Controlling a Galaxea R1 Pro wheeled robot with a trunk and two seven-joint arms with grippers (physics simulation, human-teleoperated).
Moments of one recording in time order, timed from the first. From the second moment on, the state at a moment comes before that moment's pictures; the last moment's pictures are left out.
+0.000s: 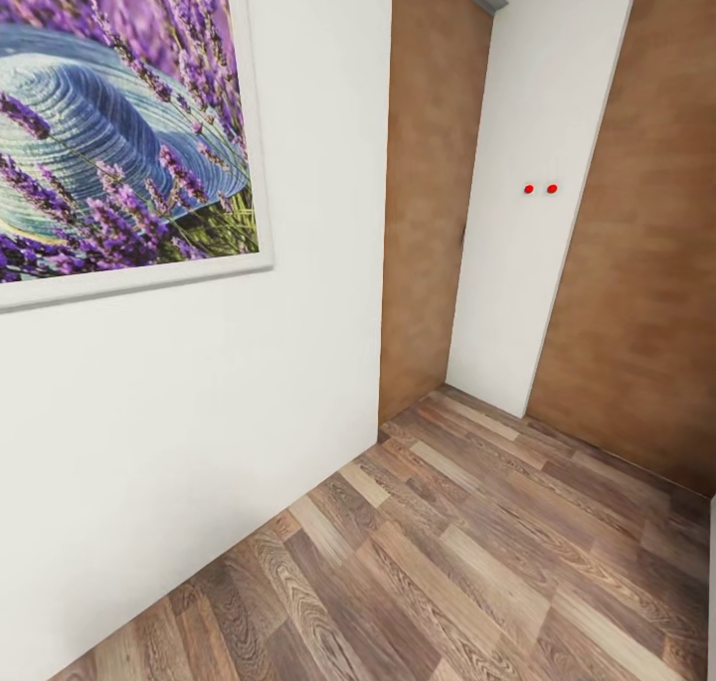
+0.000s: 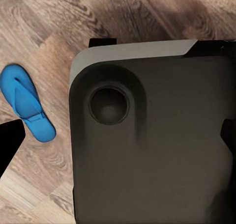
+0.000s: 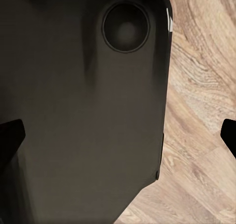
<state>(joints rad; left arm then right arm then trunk) 0.00 0.00 0.00 -0.13 -0.01 -0.02 0.00 0.00 0.00 0.00 0.00 0.00 0.00 -0.01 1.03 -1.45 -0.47</state>
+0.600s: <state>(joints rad) -0.01 0.00 0.00 -0.45 0.00 0.00 0.01 0.00 0.00 0.00 -0.01 0.00 0.00 -0.01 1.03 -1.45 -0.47</state>
